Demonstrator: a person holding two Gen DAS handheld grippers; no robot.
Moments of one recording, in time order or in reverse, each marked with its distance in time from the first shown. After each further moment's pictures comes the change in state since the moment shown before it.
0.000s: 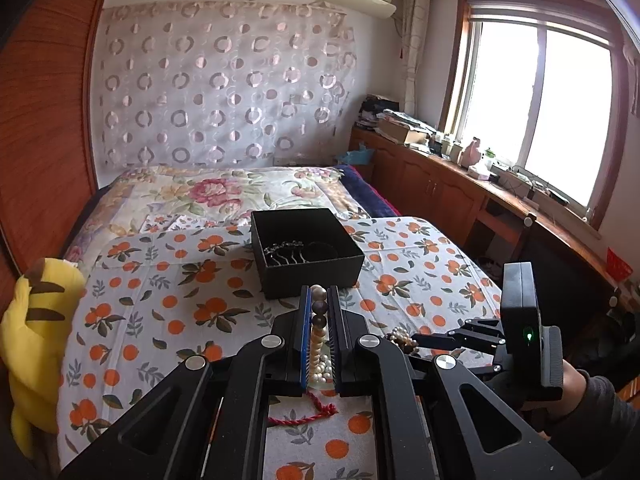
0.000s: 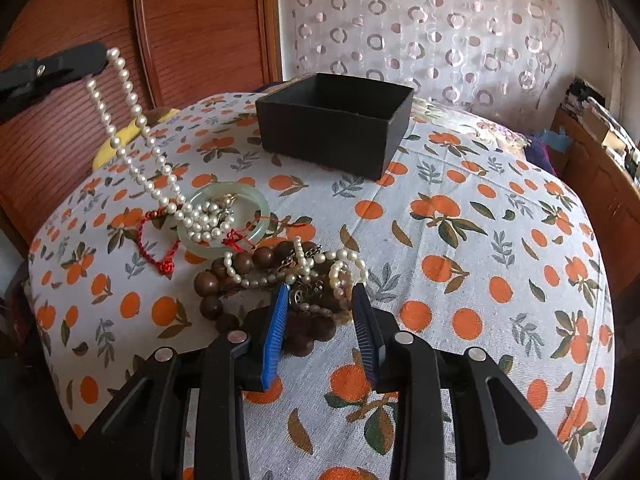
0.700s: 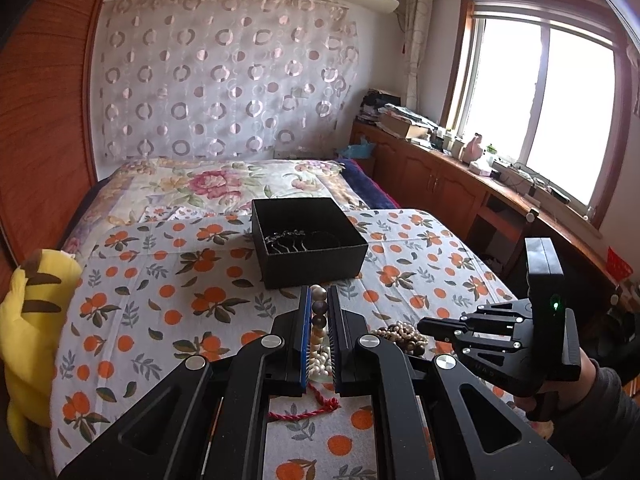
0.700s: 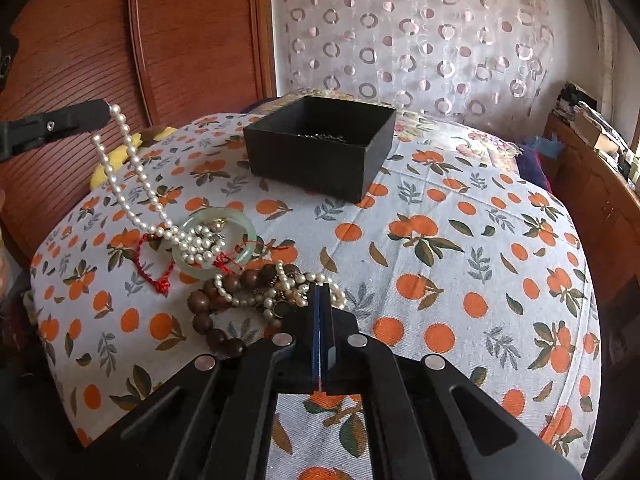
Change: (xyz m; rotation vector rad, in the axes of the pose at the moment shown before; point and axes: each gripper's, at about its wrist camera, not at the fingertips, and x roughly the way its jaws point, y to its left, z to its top) left arm 0.010 0.001 -0.014 -0.007 0.019 0.002; right arm -0.015 -0.011 0.008 0.016 -0.054 -0.005
